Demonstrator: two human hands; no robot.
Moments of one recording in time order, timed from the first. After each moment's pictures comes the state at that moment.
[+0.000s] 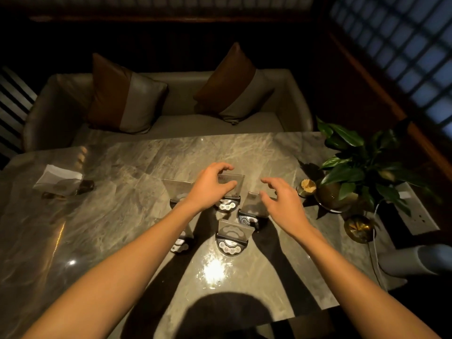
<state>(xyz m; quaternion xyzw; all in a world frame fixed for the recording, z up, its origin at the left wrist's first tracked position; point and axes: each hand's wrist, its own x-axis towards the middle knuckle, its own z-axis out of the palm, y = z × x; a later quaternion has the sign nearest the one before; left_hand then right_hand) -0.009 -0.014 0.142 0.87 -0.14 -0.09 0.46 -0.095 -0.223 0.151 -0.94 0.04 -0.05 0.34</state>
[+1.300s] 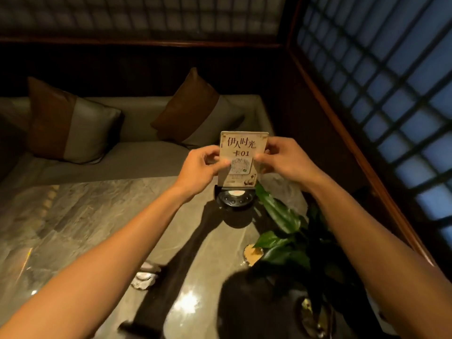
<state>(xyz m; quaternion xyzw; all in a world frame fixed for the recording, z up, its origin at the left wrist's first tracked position) 0.179 -0.268 0.202 0.78 -0.12 -0.08 0.61 0.157 -0.490 0.238 -0.85 0.01 0.05 0.52</state>
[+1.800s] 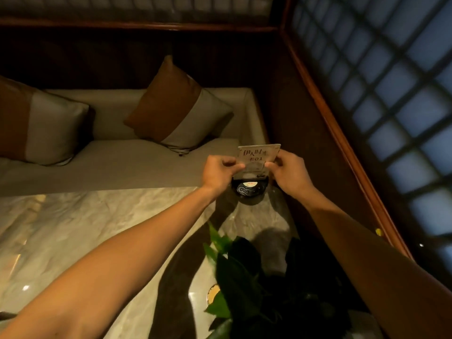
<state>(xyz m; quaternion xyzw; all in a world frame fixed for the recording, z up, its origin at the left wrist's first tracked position) 0.299 -0.443 0.088 0.79 0.02 -0.09 0.61 0.272 -0.635 0.105 -0.91 0.06 -0.01 0.42</state>
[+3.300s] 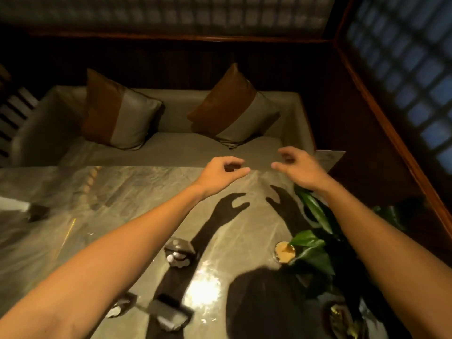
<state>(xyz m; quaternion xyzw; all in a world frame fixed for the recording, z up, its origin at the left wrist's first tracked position) 0.184 -0.206 0.160 0.84 -0.07 -0.15 0.51 0.184 -0.455 0.184 -0.92 0.03 0.10 0.39</state>
